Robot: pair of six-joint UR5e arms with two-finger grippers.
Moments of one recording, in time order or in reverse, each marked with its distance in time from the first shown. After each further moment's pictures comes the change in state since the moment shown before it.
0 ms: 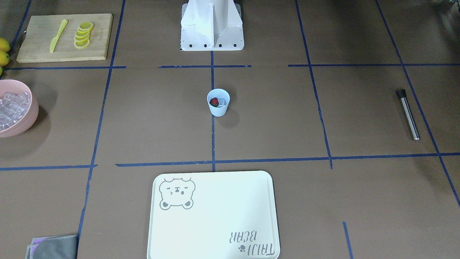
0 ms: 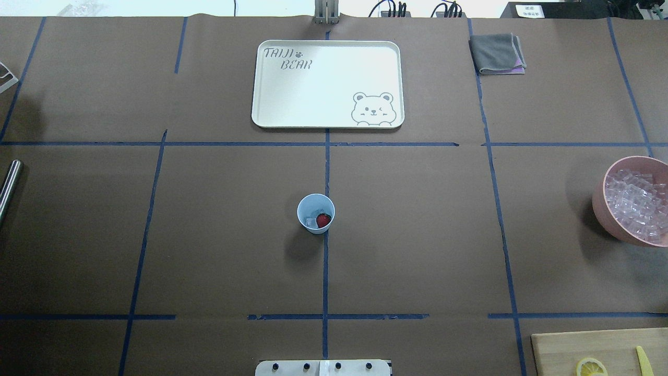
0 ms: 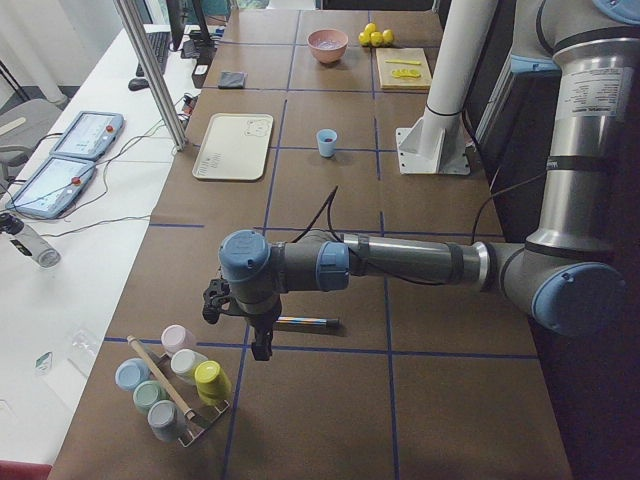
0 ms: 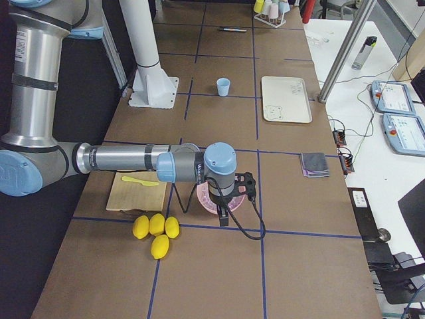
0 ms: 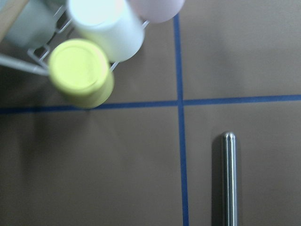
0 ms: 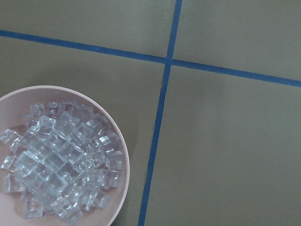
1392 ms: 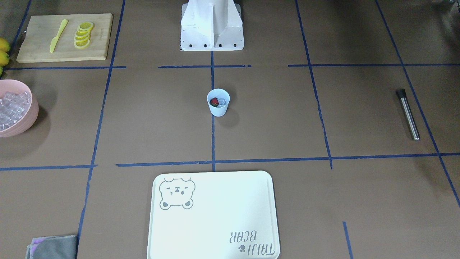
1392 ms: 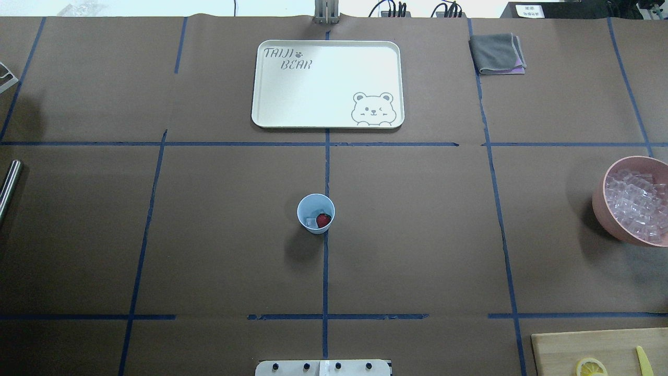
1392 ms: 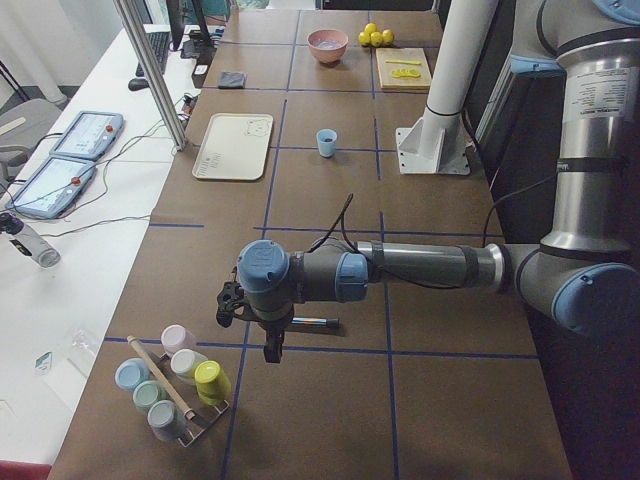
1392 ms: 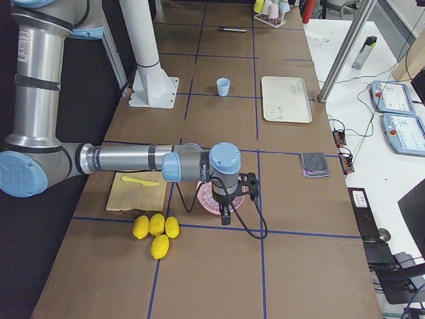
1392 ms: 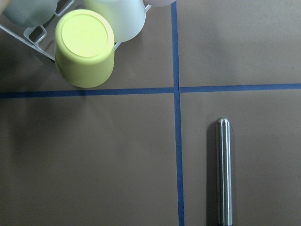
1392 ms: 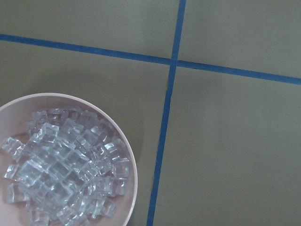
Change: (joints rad) left arm -0.001 0.059 -0.024 -0.065 -0.049 0.007; right arm -0.039 0.025 -0.020 0.000 0.000 0.045
